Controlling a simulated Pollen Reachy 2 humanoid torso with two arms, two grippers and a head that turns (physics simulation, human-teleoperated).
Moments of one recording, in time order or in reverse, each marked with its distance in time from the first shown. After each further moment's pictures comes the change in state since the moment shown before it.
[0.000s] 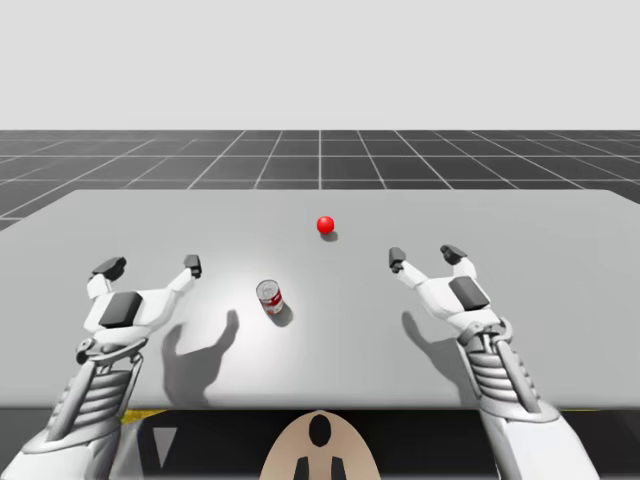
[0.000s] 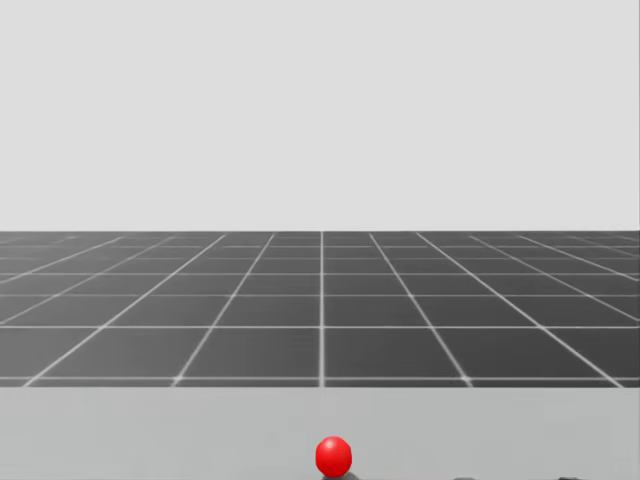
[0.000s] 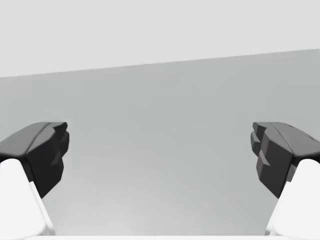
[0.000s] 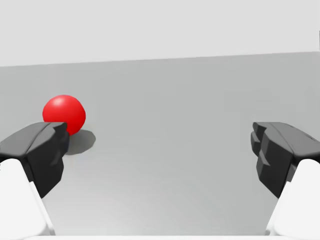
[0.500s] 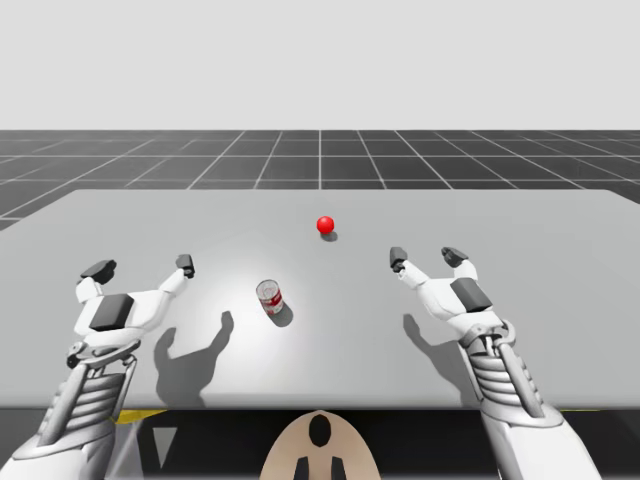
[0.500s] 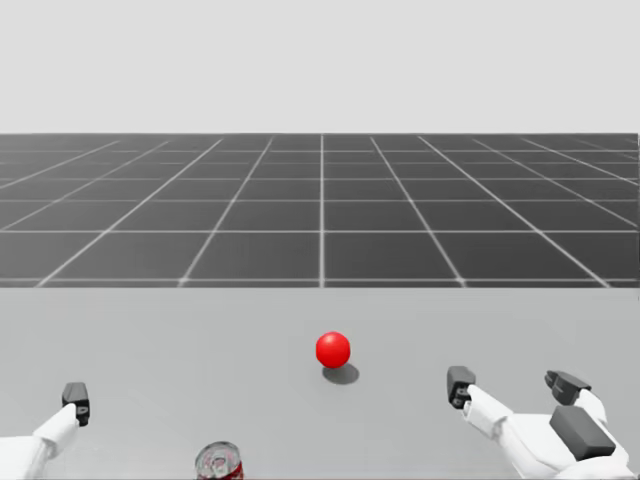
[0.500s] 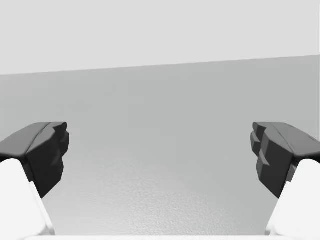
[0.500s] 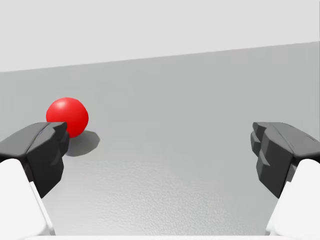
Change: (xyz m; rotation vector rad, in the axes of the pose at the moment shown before) left arm 0.000 0.008 0.002 0.037 -0.004 0.013; right arm 0.003 0.003 0.004 -0.018 0.009 -0.045
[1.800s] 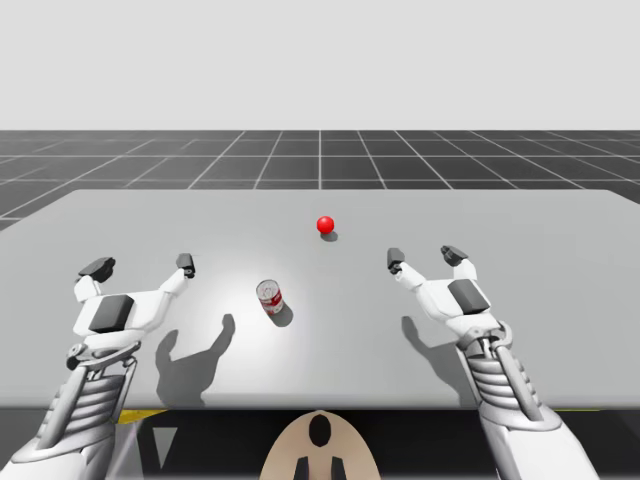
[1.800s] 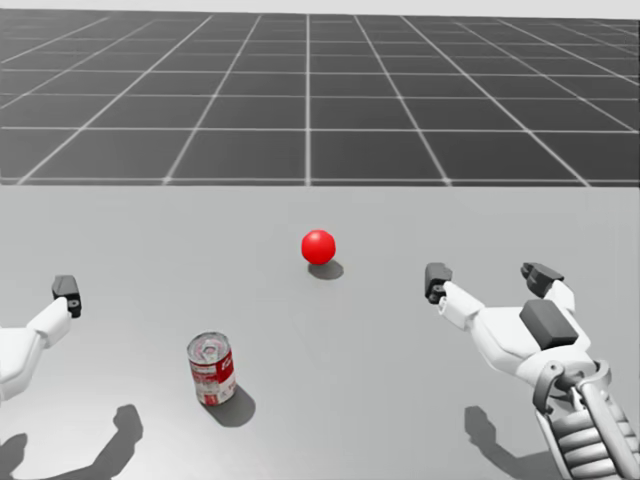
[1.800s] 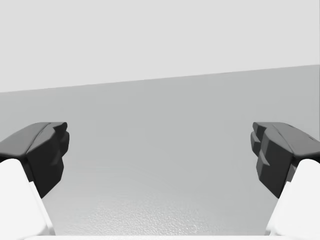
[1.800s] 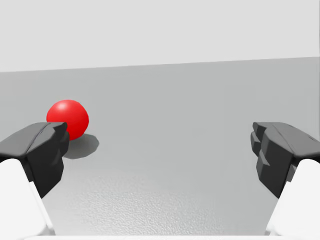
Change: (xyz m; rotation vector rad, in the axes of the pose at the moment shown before) left arm 0.001 -0.002 0.002 -0.013 -0.044 -0.022; right arm -0.002 0.005 0.002 0.008 -0.028 0.049
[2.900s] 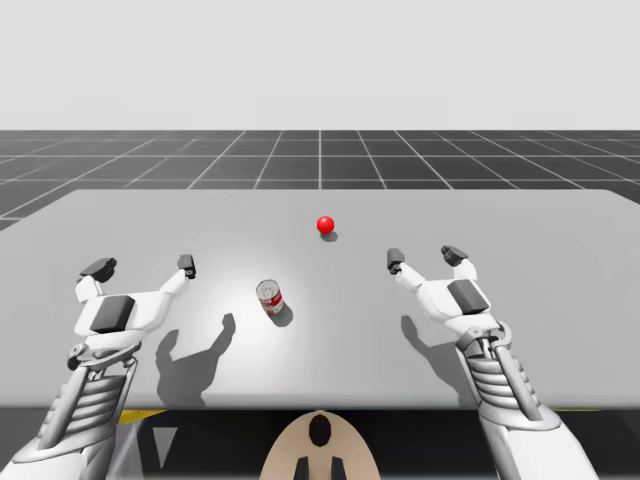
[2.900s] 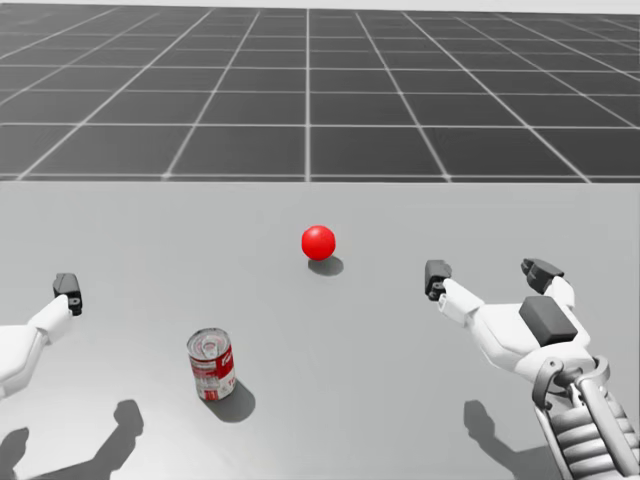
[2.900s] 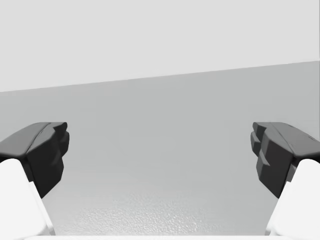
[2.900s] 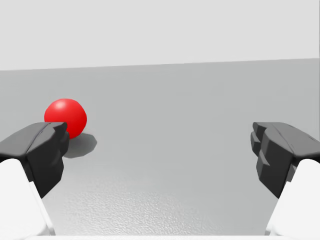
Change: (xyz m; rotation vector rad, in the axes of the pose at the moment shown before) left arm -0.001 0.000 0.000 -0.007 0.005 -0.007; right arm -0.001 0.000 0.000 -0.001 -0.001 0.011
